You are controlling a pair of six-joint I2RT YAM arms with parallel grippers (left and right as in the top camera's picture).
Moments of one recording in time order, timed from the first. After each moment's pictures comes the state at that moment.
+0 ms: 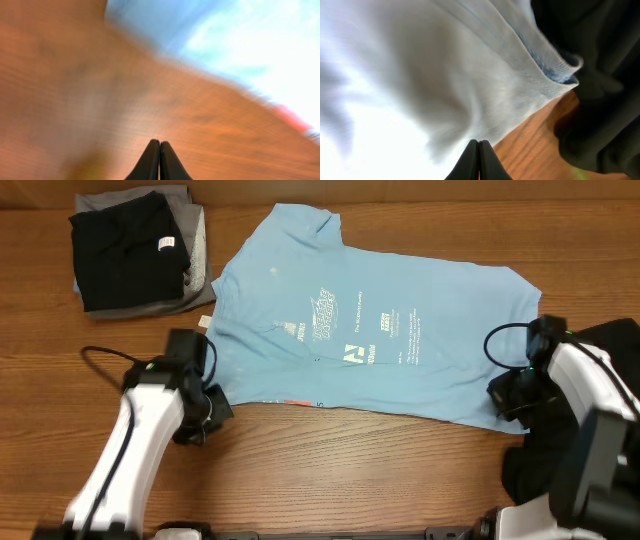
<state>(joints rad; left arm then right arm) -0.05 1.34 0.90 -0.99 0.02 -0.54 -0.26 1.66 1.01 -1.02 -0.01 0.81</state>
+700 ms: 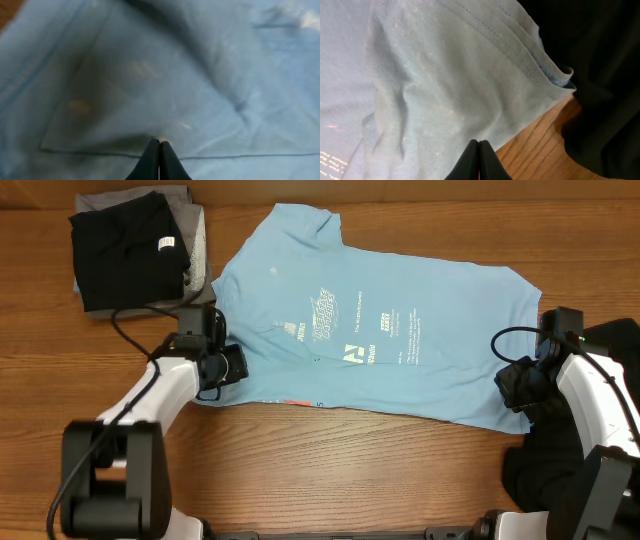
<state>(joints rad) -0.05 1.70 0.90 -0.42 0.15 -0.31 -0.26 1.56 1.01 -0.98 -0.02 0.80</state>
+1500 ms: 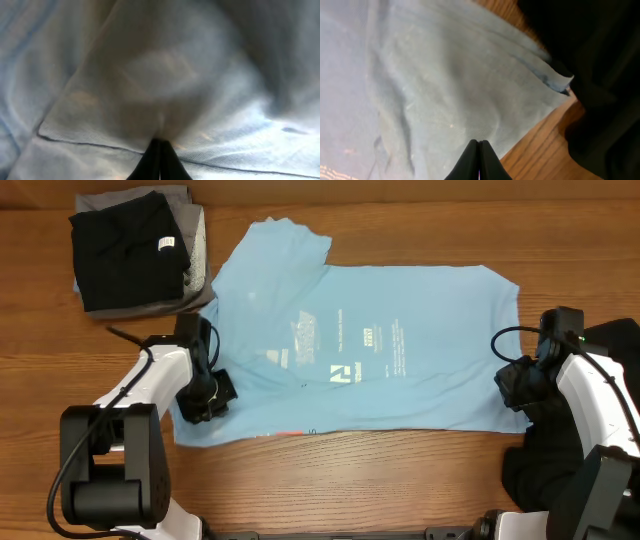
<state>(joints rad) 0.01 1.77 0.97 -0.89 0.08 -0.48 -0.26 1.56 1.01 -0.98 -0.02 0.80</state>
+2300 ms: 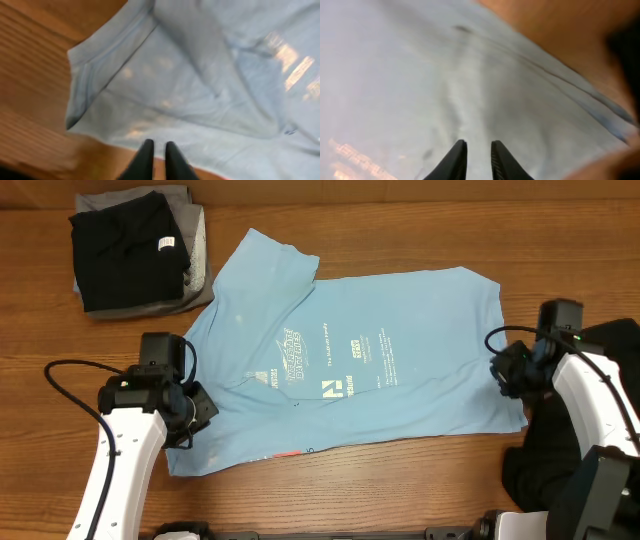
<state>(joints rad) 0.02 1.26 0.90 -1.07 -0.01 -0.60 -0.23 1.56 1.01 -0.81 -0.12 0.68</state>
